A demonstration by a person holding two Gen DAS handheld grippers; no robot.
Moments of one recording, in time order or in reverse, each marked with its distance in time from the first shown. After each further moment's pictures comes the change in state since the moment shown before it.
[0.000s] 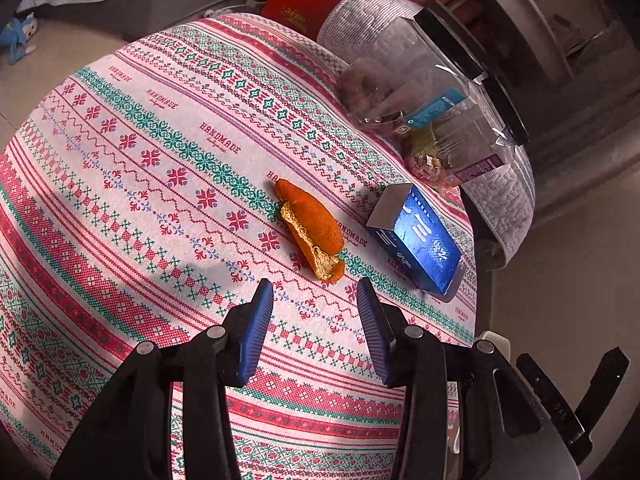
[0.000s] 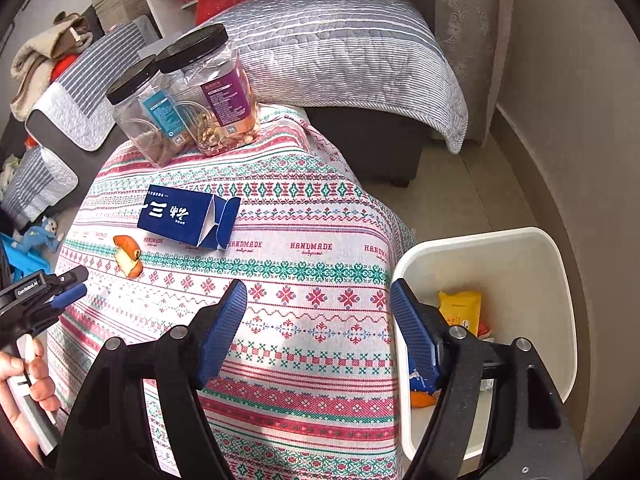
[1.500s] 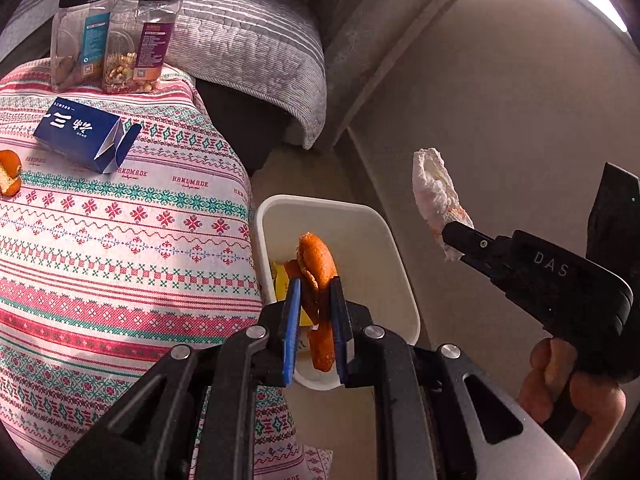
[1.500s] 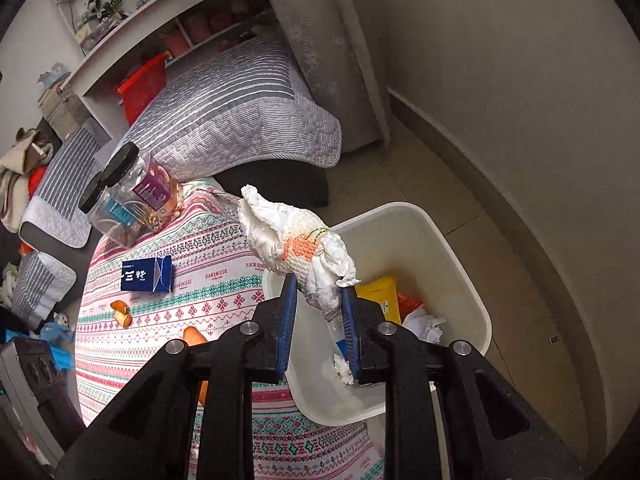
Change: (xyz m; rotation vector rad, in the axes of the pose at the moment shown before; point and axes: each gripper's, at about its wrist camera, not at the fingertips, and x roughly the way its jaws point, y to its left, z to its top) left arm 0.030 -0.247 -0.202 0.460 0.068 -0.274; right arm -0.097 -0.155 -0.050 0.359 -0.125 -0.022
